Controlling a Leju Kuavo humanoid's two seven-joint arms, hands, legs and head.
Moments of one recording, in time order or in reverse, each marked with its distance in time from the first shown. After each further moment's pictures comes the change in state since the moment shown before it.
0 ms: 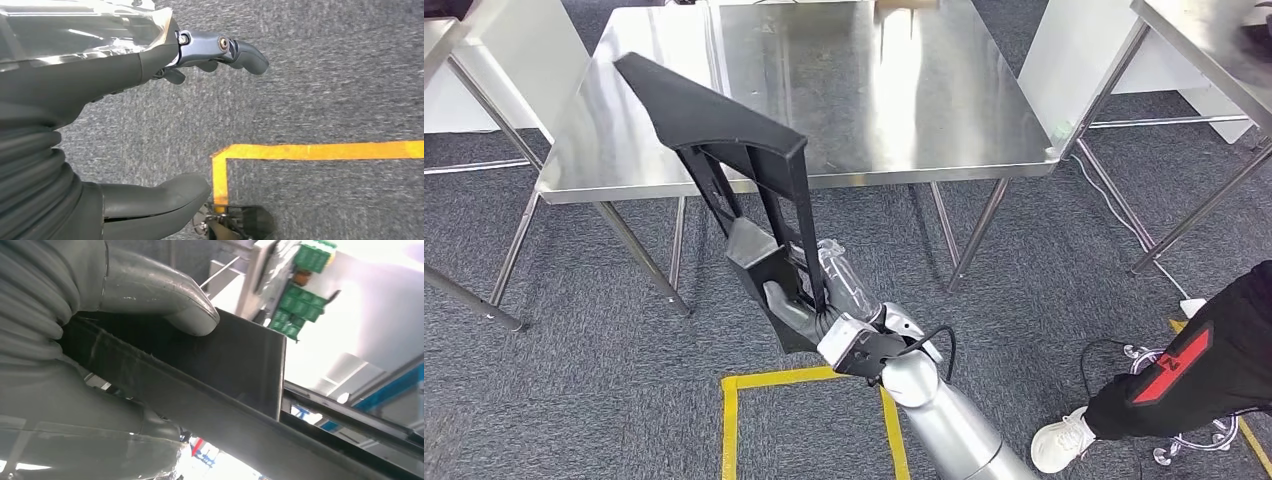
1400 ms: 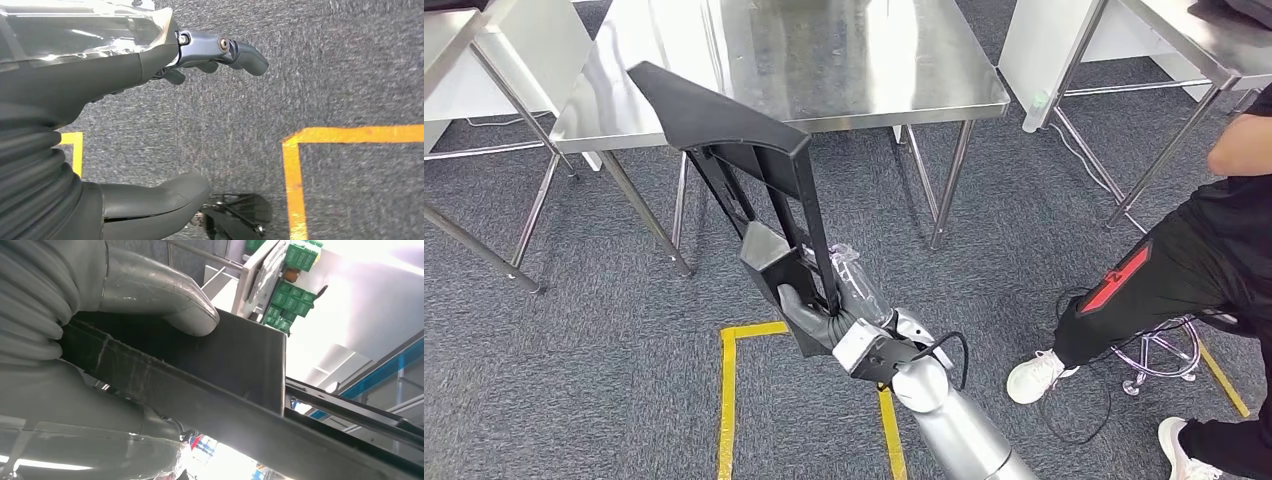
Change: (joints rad) left arm -0.003 0.002 -0.009 0.000 0.000 0.007 0.026; right arm 0.035 -0.011 -0.020 -0.027 -0.013 0.001 -0.019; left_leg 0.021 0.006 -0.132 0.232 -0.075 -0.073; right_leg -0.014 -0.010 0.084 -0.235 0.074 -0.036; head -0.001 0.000
